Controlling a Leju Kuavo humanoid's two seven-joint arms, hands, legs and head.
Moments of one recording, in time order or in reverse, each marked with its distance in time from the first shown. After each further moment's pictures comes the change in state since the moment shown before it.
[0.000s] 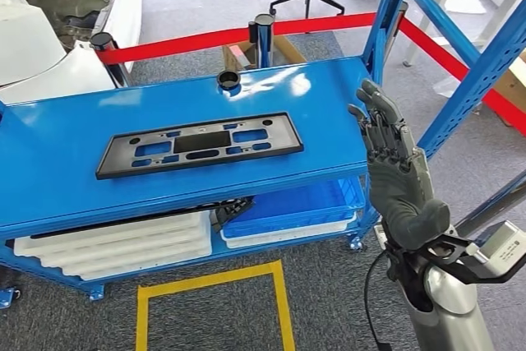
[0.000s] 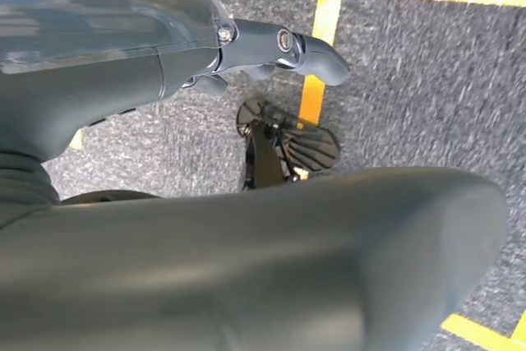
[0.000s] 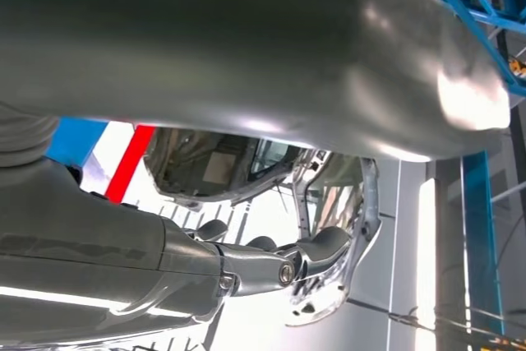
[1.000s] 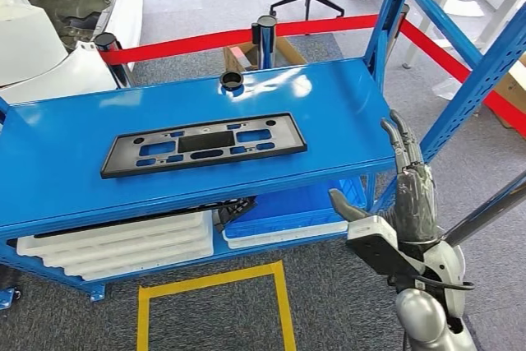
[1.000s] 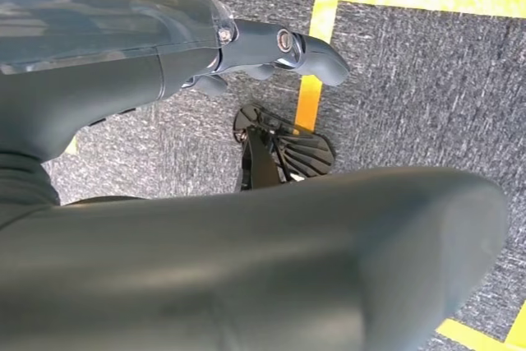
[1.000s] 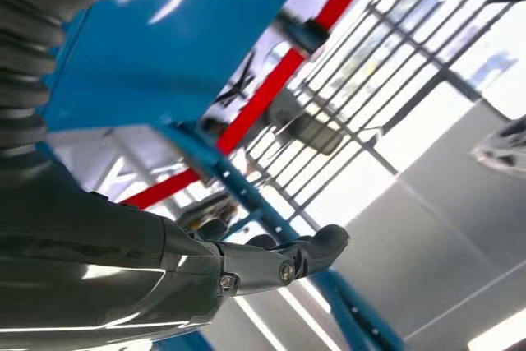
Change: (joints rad) left arm 0.006 0.000 0.003 0.000 0.000 0.004 -0.023; right arm 0.164 0.039 -0.078 0.046 0.921 -0.406 0.255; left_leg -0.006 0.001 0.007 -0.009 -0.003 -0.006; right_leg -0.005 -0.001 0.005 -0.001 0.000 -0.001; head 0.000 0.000
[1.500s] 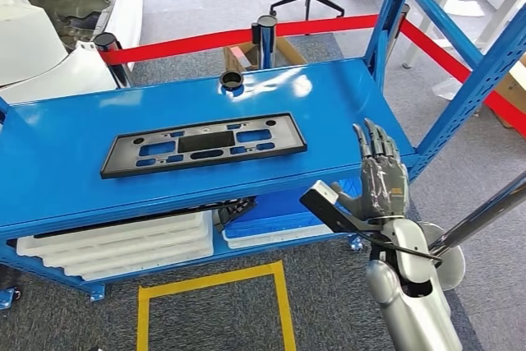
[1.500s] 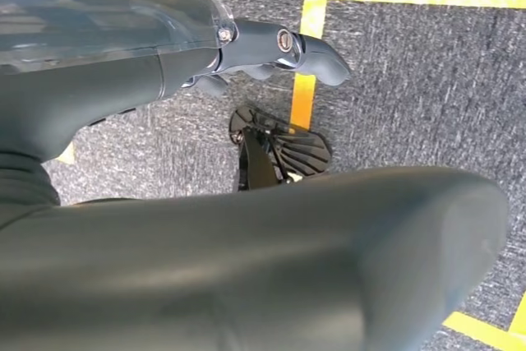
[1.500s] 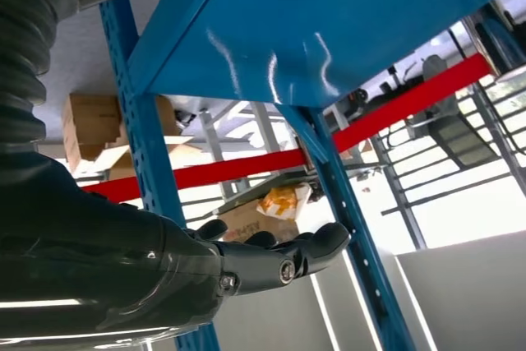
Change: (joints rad) left arm -0.010 0.010 -0.048 0.000 -0.001 -0.013 -0.004; right arm -0.150 0.055 0.015 0.339 0.381 0.031 0.187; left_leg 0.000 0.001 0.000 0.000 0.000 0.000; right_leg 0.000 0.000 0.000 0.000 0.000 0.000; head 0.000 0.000
